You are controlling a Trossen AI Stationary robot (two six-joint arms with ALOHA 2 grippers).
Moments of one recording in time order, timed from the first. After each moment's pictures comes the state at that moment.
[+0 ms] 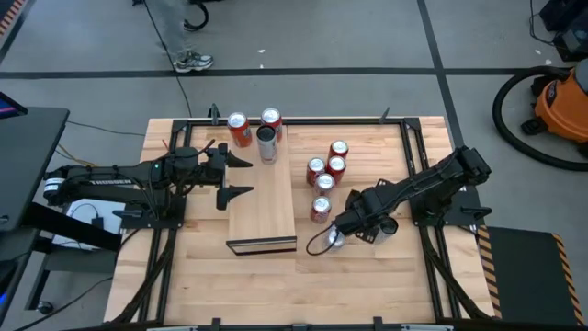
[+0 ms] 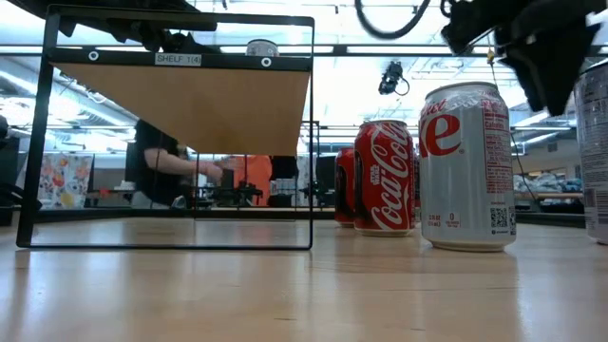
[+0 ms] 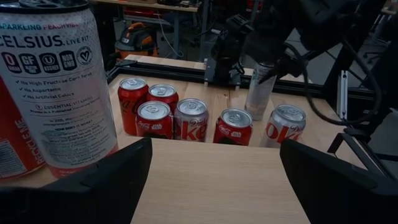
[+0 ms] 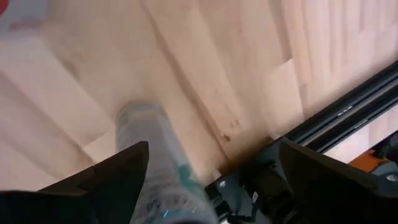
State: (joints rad) left arm 0.13 0.76 0.55 0.01 0.05 -0.07; right arm 0.34 1.66 1.35 -1.57 0.15 0.88
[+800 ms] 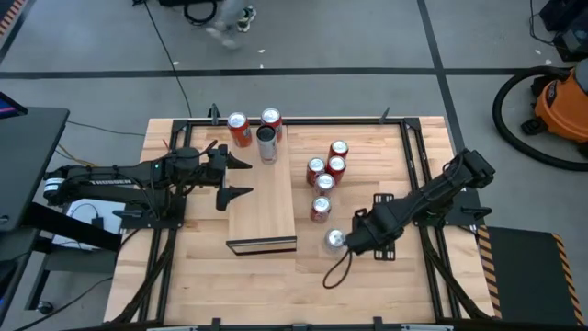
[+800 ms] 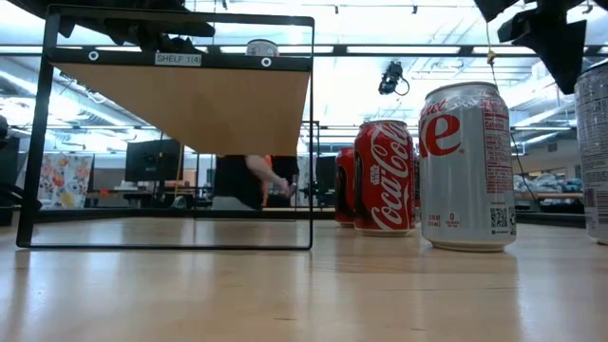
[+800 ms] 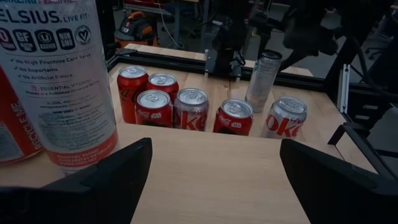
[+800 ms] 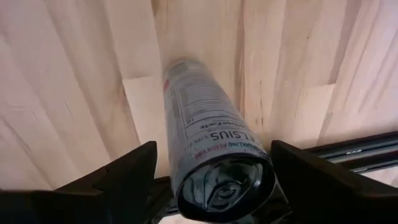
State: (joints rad) left arm 0.13 0.76 0.55 -0.03 0.05 -0.09; right arm 0.50 1.65 1.39 -1.57 0.03 0.60
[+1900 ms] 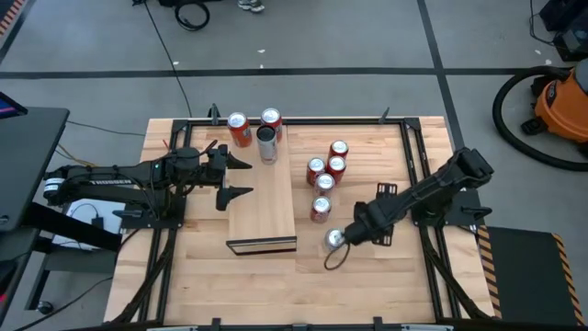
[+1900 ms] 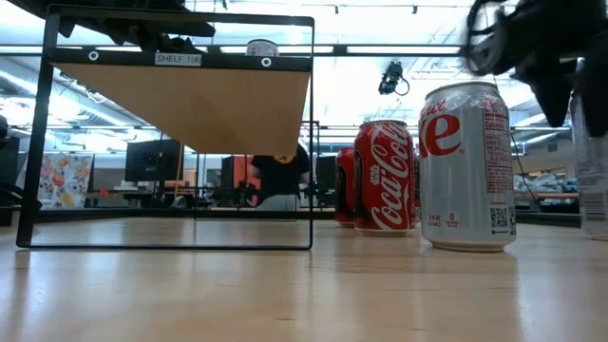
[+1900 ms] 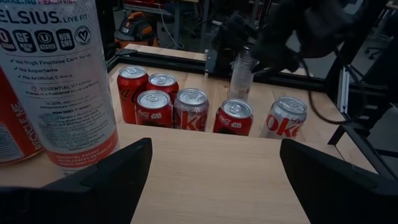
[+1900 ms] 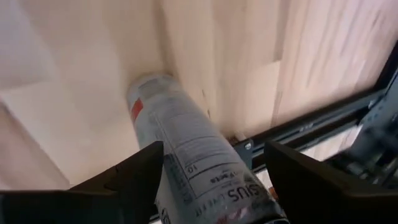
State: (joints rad) left arm 0.13 0.76 0.55 -0.03 0.05 -0.09; right arm 0.41 1.65 1.21 -1.57 0.19 0.68
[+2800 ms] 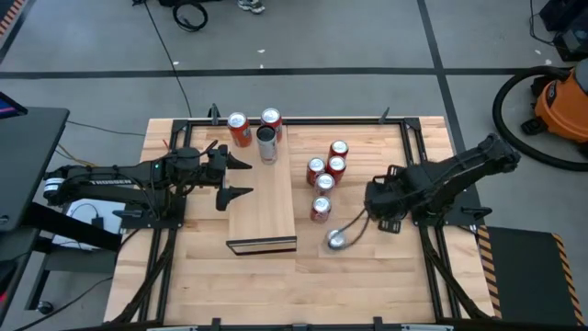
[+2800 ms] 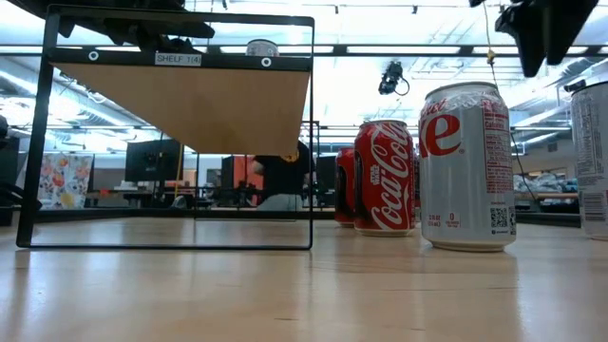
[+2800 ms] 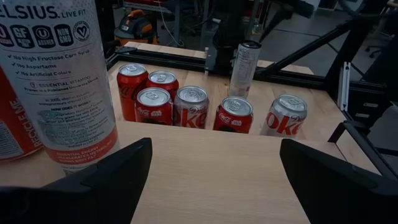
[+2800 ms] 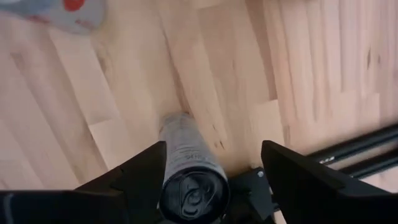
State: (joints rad) left arm 0.13 0.76 0.55 -0.04 0.05 -0.09; right arm 0.37 1.34 1.31 -1.55 0.19 0.63
